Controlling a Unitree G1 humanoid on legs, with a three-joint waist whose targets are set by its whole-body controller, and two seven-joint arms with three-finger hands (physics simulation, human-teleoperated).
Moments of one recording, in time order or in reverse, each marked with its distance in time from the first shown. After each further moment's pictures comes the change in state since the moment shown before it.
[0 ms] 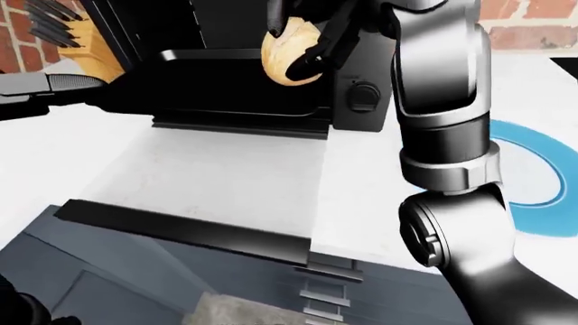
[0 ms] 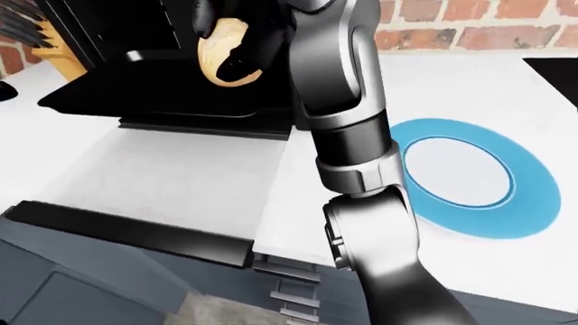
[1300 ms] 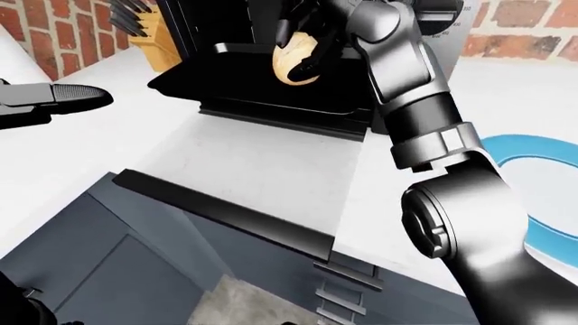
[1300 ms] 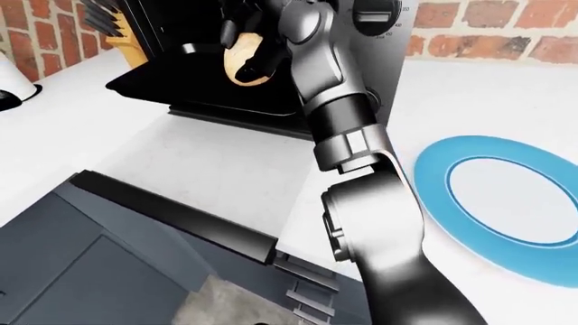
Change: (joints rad) left arm 0.032 -0.030 0.013 -0.010 0.065 -0.040 -0.057; right arm -0.091 -0.008 -0.013 0.602 0.063 -0.374 -0.377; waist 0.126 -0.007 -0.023
